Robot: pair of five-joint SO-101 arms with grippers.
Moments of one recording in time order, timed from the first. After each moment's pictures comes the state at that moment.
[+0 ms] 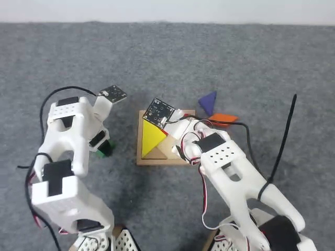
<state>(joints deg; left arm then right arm) -19.1 12.4 25.6 68.4 -45.8 -33.4 -21.2 48.4 40.5 30.4</state>
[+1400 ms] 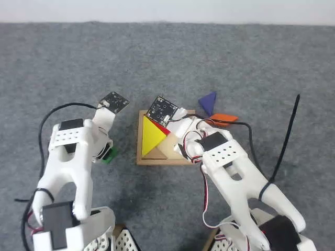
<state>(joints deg) -16.5 -11.6 48.5 60.2 -39.6 -32.0 -21.2 48.4 40.5 30.4</state>
